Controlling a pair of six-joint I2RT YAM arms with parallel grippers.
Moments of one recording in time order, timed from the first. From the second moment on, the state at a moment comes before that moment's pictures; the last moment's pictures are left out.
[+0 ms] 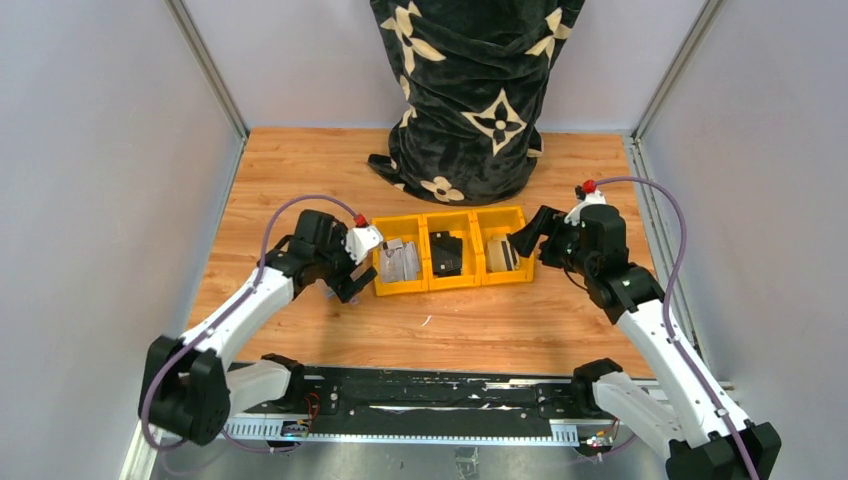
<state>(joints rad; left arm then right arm) -0.32 1.18 0.67 -0.45 0.27 0.59 0.31 0.84 0.78 -0.43 -0.13 0.55</state>
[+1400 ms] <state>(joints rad) -0.01 1.36 0.05 1.18 0.15 0.09 0.22 1.27 0.11 0.94 0.78 -0.05</state>
